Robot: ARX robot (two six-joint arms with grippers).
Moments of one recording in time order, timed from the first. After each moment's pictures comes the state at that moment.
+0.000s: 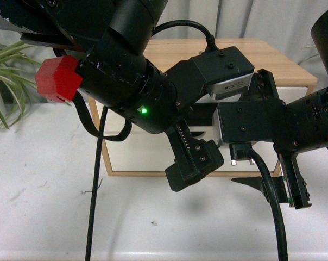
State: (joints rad) left arm -0.50 1.92 1.26 -0.21 0.29 0.78; right arm 0.23 1.90 1.07 -0.05 -0.44 -1.44
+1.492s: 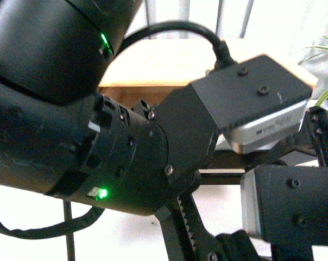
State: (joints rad) left arm -0.60 1.59 0.87 -0.08 0.37 0.62; right arm 0.32 1.50 0.62 0.06 -0.37 -1.25
